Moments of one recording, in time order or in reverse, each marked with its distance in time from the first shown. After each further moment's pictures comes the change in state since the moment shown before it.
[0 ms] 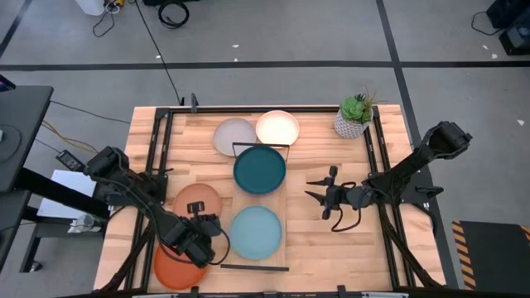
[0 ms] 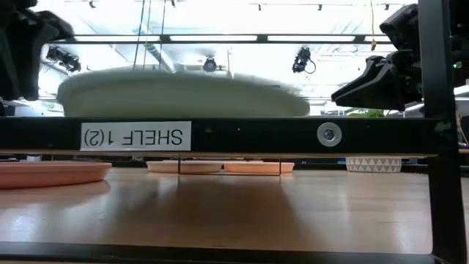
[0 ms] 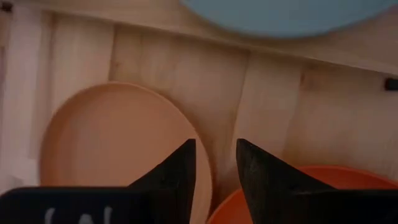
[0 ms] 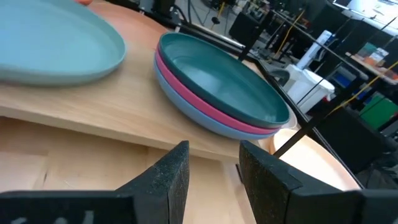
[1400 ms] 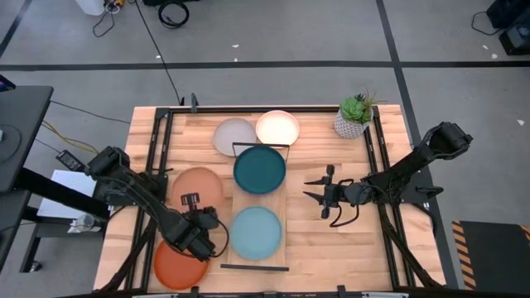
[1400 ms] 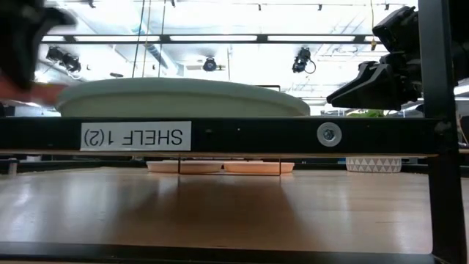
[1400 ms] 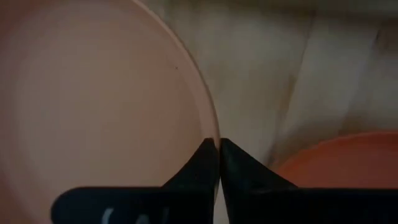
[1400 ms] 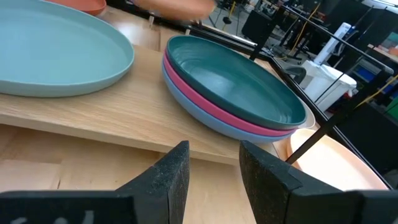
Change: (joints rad) left arm 0.045 0.005 0.092 -0.284 0.010 0.030; right arm -0.053 0.000 0.000 0.011 -0.106 0.041
